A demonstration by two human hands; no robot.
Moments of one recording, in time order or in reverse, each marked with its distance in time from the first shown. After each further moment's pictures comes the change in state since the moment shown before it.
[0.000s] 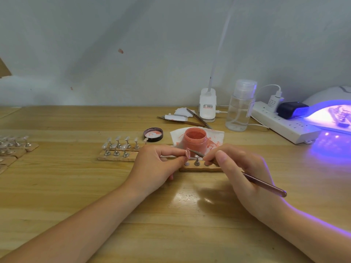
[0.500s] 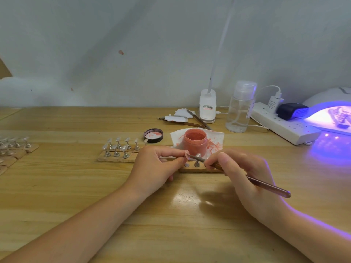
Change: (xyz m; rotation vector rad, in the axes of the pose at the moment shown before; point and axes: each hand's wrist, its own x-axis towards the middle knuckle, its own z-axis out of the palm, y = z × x) left_hand 0.000 -0.001 0.000 0.004 0.012 -0.009; right_hand 0.003 0.007 0.001 0.001 -0.025 0.149
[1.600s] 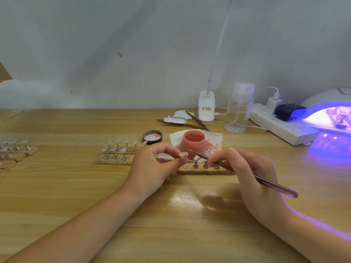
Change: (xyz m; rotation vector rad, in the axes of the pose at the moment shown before) left_hand 0.000 -0.001 -0.002 0.018 0.028 0.020; right_hand -0.006 -0.010 -0.004 0.066 0.110 -0.089
